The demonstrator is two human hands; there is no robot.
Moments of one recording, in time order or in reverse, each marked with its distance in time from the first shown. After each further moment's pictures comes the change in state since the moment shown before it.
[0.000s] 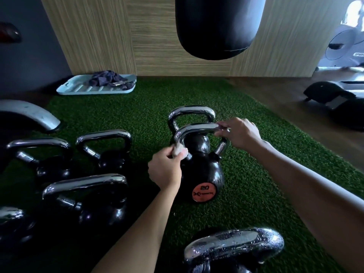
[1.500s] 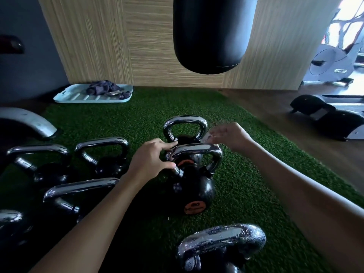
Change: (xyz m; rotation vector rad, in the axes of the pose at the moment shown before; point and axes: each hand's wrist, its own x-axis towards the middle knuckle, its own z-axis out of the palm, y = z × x) left_hand 0.043 0.026 -0.080 0.234 -0.514 0.632; right_hand -0.035 -0.025 -0.046 0.467 -0.129 0.060
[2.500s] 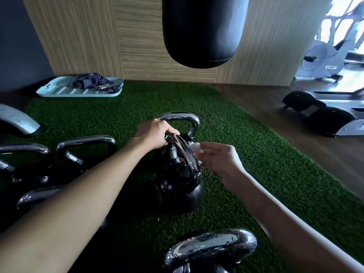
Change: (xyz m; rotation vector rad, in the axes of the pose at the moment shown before) left_hand 0.093 0.023 0.003 0.340 -0.218 -0.024; right_hand -0.057 0.006 0.045 0.547 0.063 0.215
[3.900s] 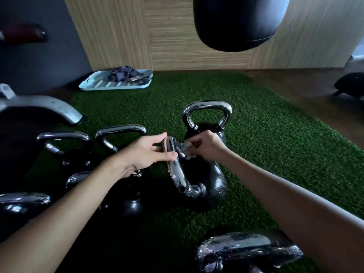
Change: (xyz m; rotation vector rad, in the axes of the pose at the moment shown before) left_hand -0.120 -0.062 -0.005 -0.914 -0.246 -0.345; right_hand 0.089 0.031 0.094 -0.620 -0.319 -0.327
